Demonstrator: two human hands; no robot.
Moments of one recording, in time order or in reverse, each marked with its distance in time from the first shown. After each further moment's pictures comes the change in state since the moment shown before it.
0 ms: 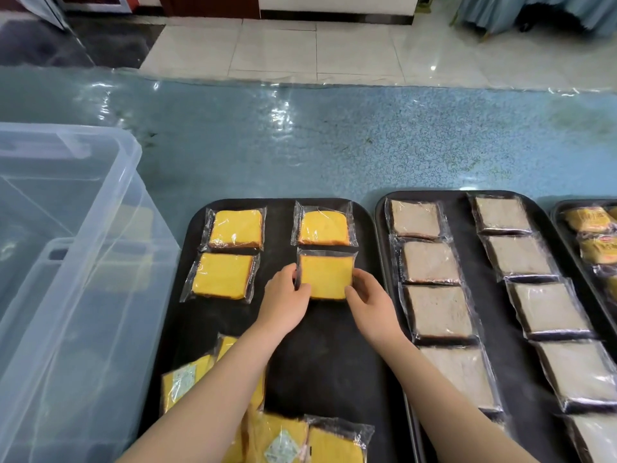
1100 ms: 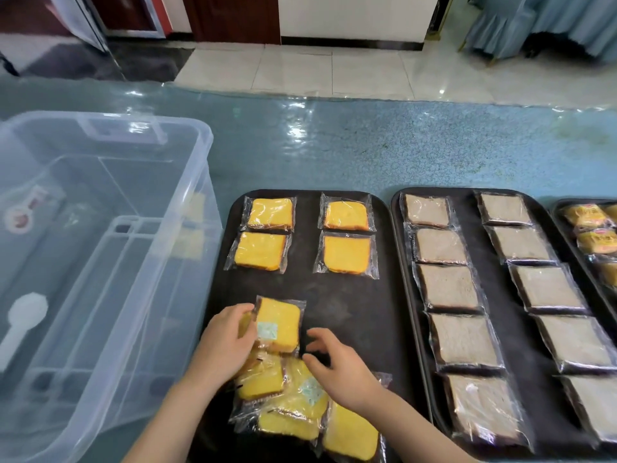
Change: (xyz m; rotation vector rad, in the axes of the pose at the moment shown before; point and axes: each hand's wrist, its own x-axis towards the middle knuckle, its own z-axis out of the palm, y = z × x) left_hand -0.141 -0.114 -0.091 0.186 0.113 0.070; right_hand -0.152 -0.008 0.061 -0.330 -0.480 -0.049
